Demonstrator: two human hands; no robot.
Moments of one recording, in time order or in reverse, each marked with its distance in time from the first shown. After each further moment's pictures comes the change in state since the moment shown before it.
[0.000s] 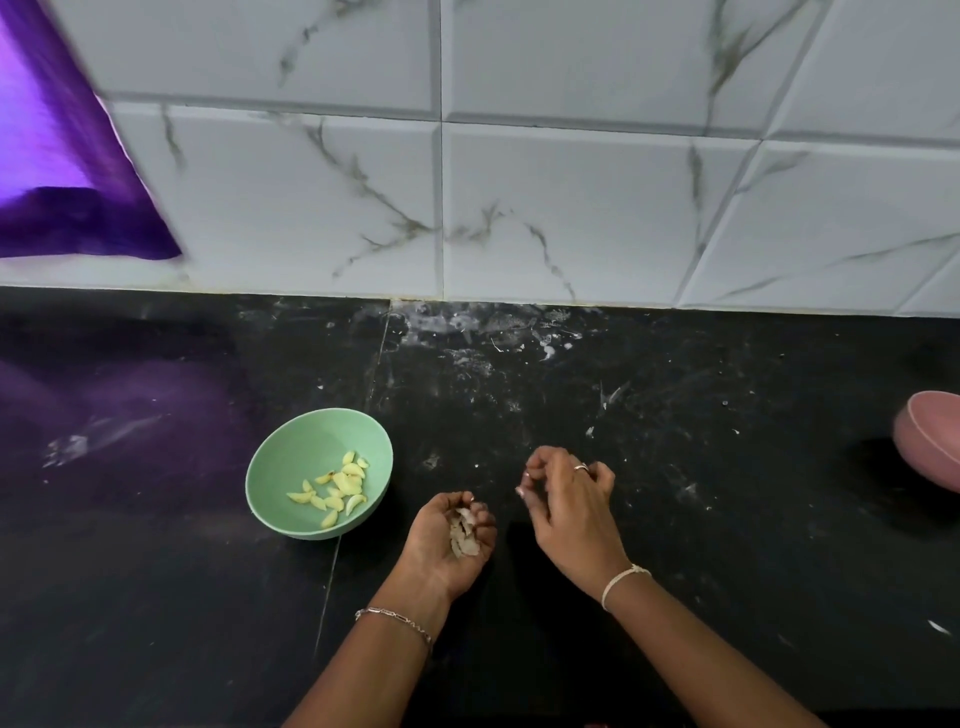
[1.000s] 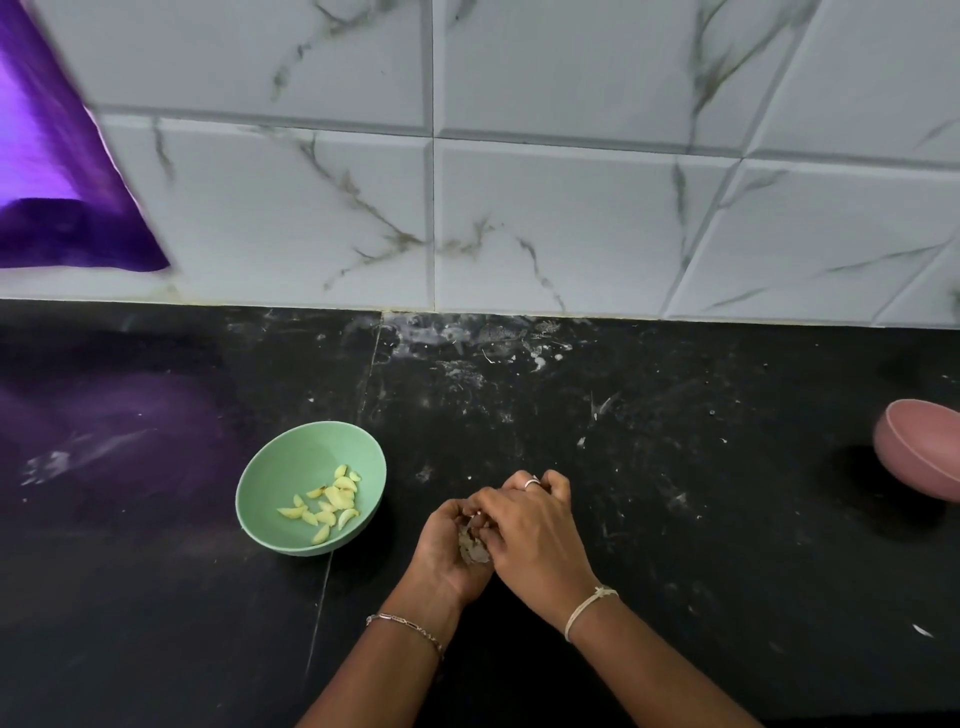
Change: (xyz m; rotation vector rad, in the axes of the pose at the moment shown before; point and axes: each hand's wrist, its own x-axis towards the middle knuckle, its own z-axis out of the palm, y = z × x) left_hand -0.001 -0.007 0.013 0.021 -0.139 -0.098; right_hand -0.004 -0.044 0.004 -0.221 -0.027 -0.175
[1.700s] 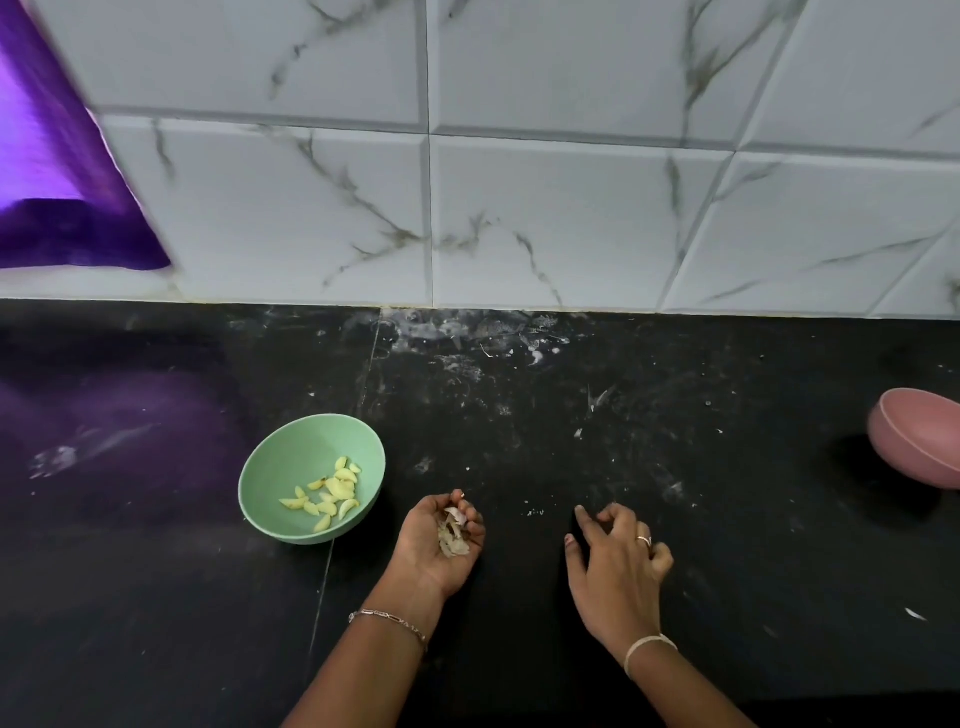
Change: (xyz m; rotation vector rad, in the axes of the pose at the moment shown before) left_hand -0.007 0.007 -0.009 -0.034 0.171 0.130; right_hand -0.068 0.058 0.009 -0.113 -0.143 0.619
